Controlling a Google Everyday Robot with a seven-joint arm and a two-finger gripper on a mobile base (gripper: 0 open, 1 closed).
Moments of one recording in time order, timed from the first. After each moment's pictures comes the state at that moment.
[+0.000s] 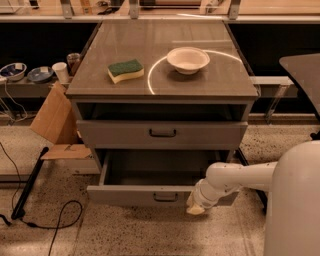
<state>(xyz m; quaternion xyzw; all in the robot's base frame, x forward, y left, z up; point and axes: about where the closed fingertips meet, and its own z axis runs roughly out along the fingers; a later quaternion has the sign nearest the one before) 0.510 -0.134 0.391 -0.64 0.75 0.11 0.14</state>
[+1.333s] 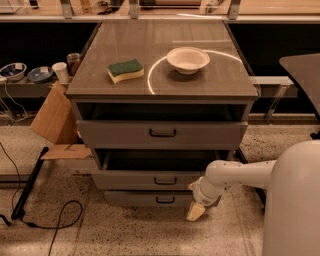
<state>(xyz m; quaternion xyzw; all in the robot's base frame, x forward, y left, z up) 0.517 -0.132 0.393 -0.64 0.75 0.11 0.14</state>
